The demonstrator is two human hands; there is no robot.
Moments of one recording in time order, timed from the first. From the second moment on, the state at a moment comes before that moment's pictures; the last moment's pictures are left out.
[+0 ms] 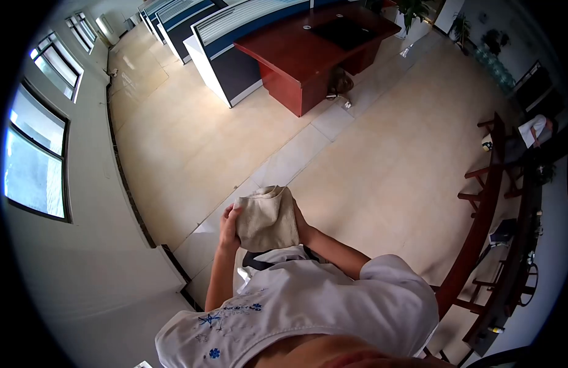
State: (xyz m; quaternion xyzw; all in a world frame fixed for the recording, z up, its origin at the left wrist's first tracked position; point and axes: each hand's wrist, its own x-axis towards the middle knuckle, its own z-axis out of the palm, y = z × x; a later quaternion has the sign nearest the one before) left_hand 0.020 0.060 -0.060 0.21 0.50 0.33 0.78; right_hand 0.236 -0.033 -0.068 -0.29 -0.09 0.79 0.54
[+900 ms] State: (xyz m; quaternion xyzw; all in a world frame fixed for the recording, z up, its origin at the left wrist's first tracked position) left_hand 0.316 0.904 -0.188 0.61 0.45 -0.04 0.65; right_hand 0.642 0.730 -0.281 -0.89 -0.41 0.03 0.19
